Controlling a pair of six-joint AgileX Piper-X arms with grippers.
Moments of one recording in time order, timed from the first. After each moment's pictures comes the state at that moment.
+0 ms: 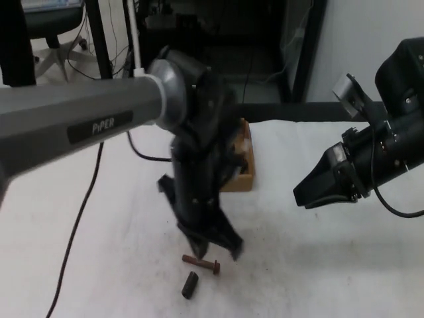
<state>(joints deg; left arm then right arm) -42.5 105.9 -82.1 68.1 0.0 2.0 8.7 85.8 -60.8 53.4 -46.7 -6.8</state>
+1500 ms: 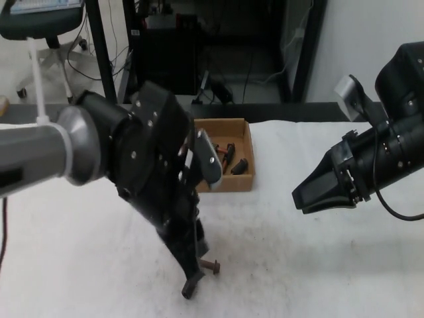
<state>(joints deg) -33.7 91.6 -57.0 41.2 12.6 25.9 8.7 85.8 -60.7 56.2 -51.9 -7.2</state>
